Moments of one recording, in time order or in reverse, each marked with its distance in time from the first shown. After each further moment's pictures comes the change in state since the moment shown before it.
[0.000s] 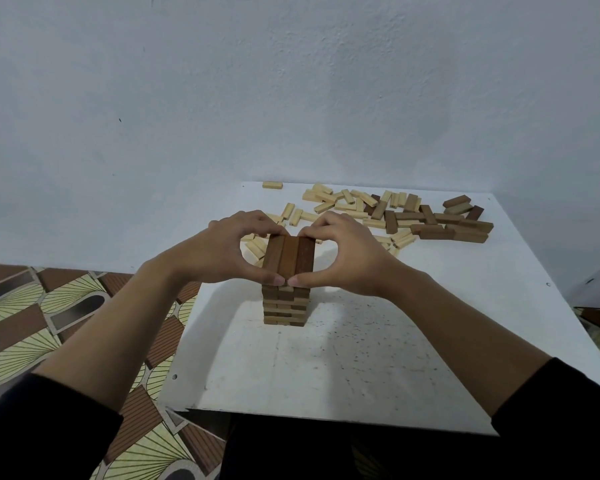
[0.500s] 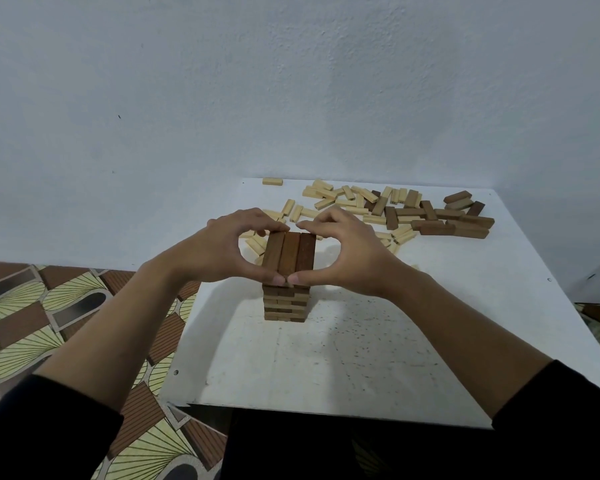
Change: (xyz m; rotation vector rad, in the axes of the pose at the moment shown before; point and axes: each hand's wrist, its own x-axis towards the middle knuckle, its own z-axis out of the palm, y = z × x) left_hand -0.006 0.004 0.002 -0.056 0.030 -0.009; right_hand -0.006 0.004 0.005 0.083 0.028 0.009
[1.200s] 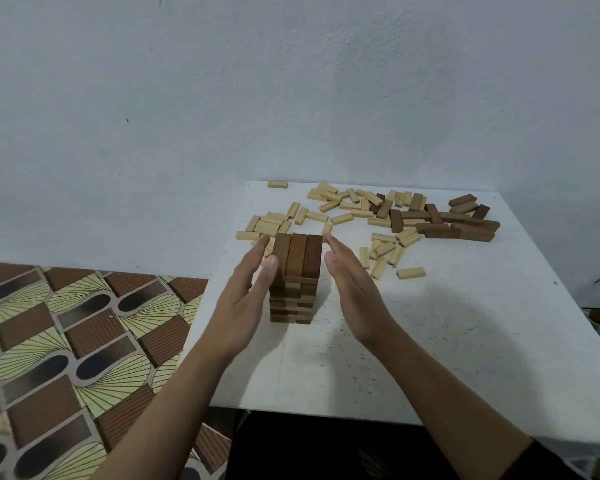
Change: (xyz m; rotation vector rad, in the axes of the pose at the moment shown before) left_hand -0.047 0.026 0.087 -0.593 0.439 -0.244; right_hand -0.034 0.006 0.062 0.585 0.211 0.186
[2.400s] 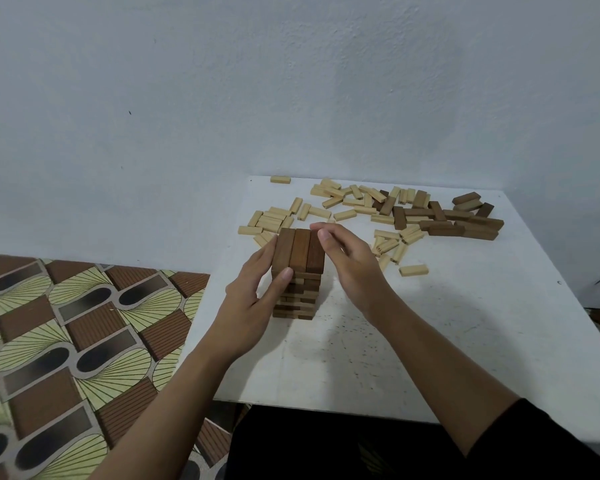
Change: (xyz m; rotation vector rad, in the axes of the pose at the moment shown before) left_hand 0.003 -0.017 0.000 0.172 -0.037 0.171; right_hand 0.033 -0.004 -0.003 0.083 0.004 -0.084
